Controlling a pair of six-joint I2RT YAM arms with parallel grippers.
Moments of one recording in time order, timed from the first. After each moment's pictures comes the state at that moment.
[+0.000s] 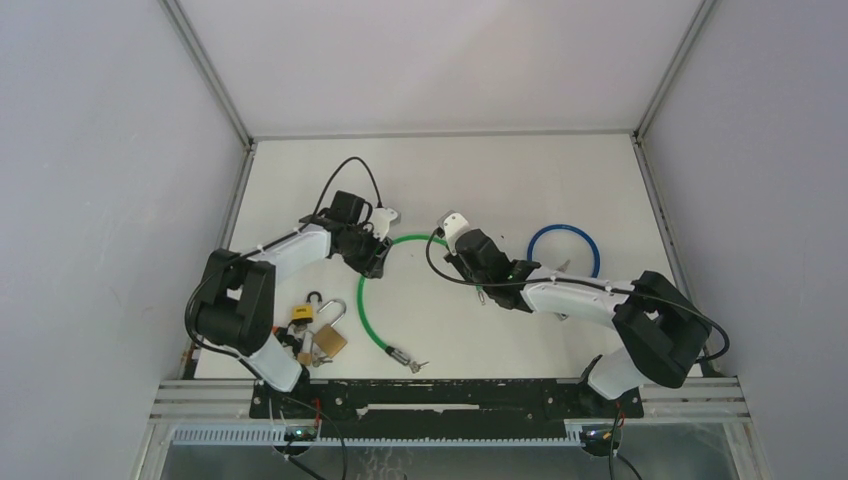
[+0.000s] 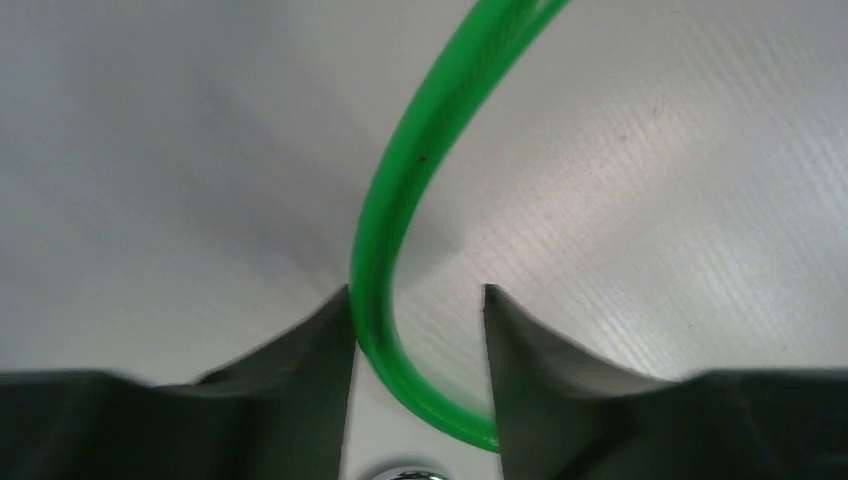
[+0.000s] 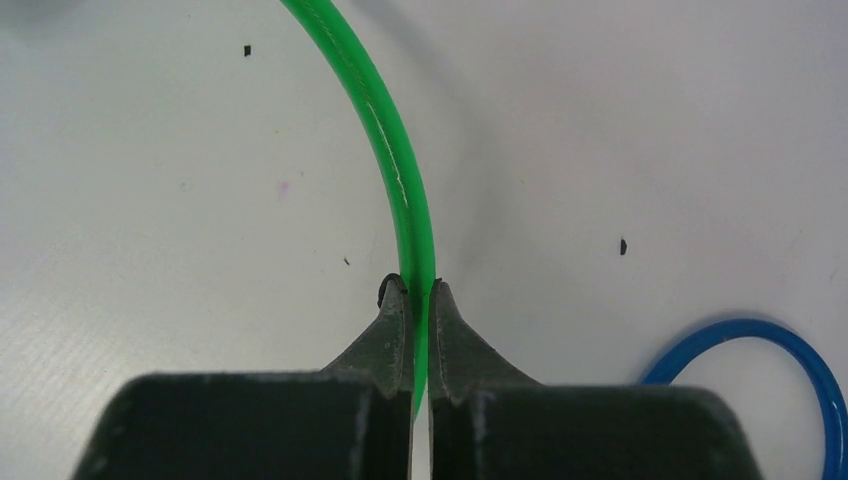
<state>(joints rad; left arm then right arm) -0.34 1.63 0.97 -0.47 0.29 0.30 0.86 1.49 0.79 0.02 0.33 -0.07</state>
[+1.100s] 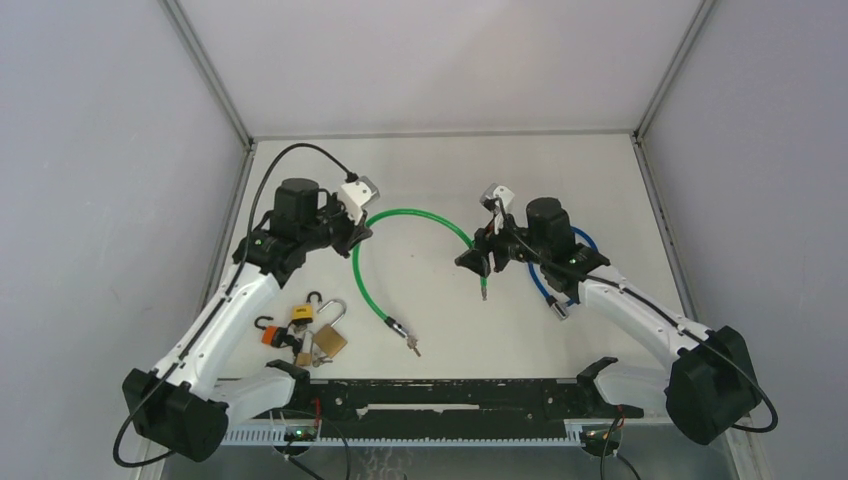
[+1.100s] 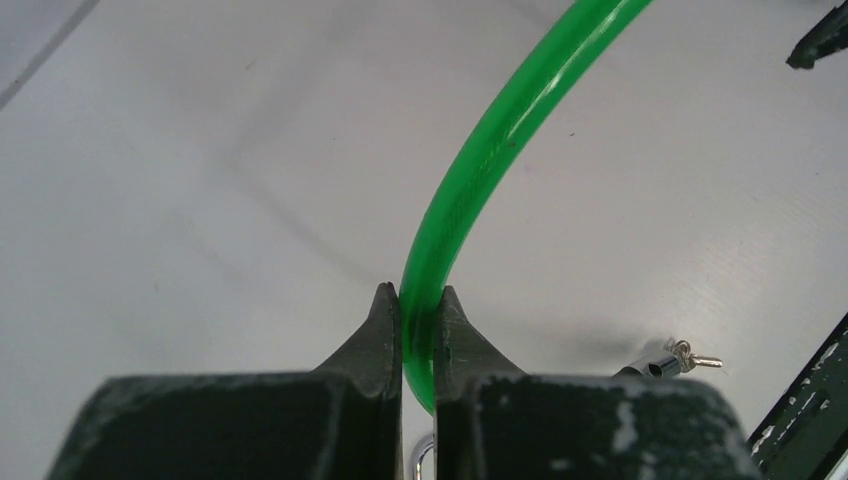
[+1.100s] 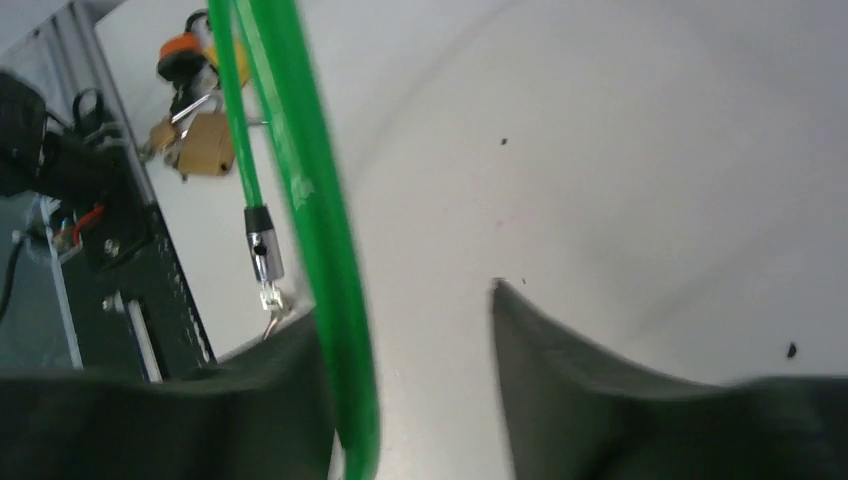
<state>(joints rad) -0.36 1.10 1.03 -0.53 0.38 0.37 0.52 1.18 0.77 -0.04 -0.51 0.03</state>
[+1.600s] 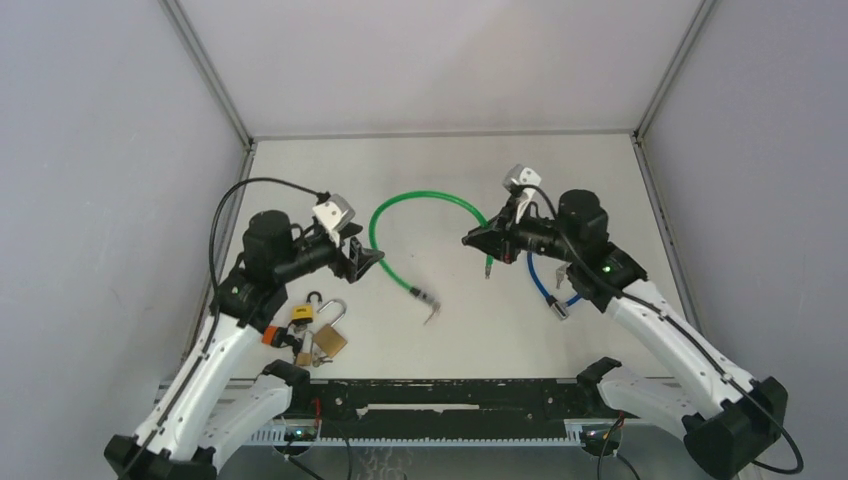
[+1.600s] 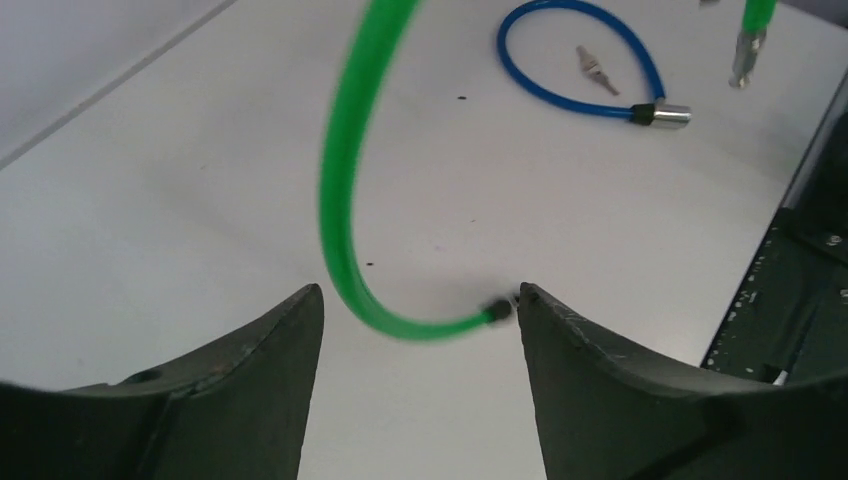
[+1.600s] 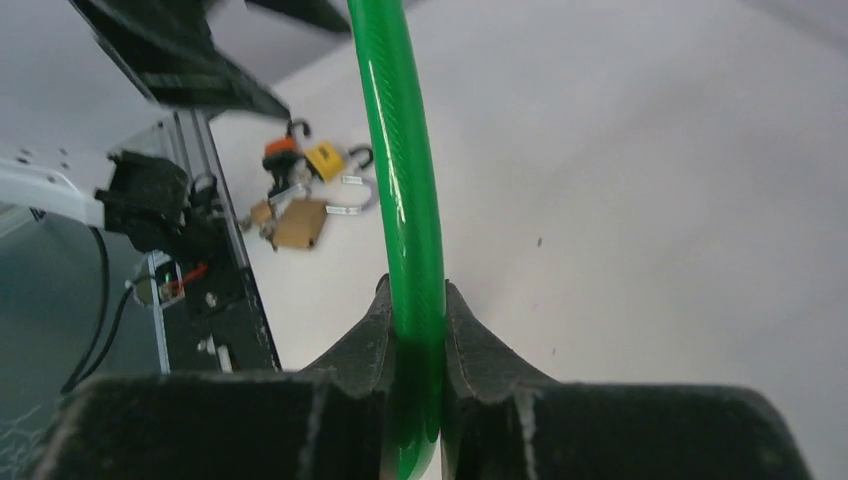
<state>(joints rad) -0.36 0.86 0.91 -0.41 0.51 0.21 0.52 1.02 0.87 -0.14 -0.60 0.13</state>
